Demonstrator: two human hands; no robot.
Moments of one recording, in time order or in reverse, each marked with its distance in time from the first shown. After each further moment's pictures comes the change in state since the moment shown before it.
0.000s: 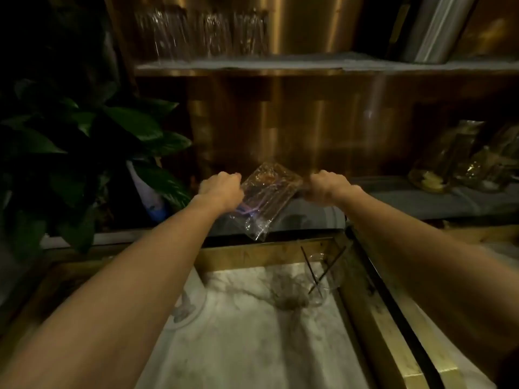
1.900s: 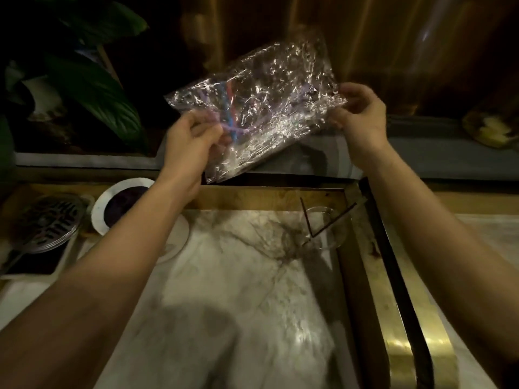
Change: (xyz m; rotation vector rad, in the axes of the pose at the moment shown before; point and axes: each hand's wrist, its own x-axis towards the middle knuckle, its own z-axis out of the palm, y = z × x) left_hand -0.045 0.010 0.046 -1.463 0.311 -0.315; right_hand 0.002 0.022 0.036 1.401 0.453 0.076
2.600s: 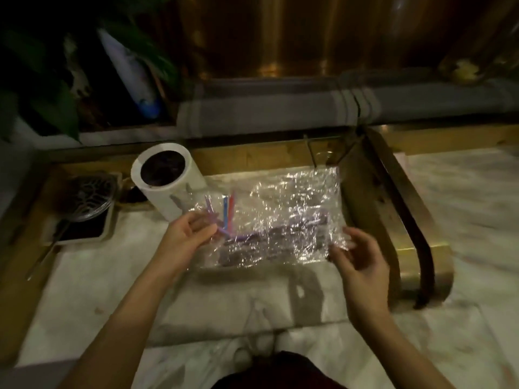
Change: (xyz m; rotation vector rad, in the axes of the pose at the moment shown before) left_hand -0.167 -0.096 -0.150 0.042 -0.294 -0.288; right_hand -0.360 0.064 0.004 -0.007 0.241 0.205
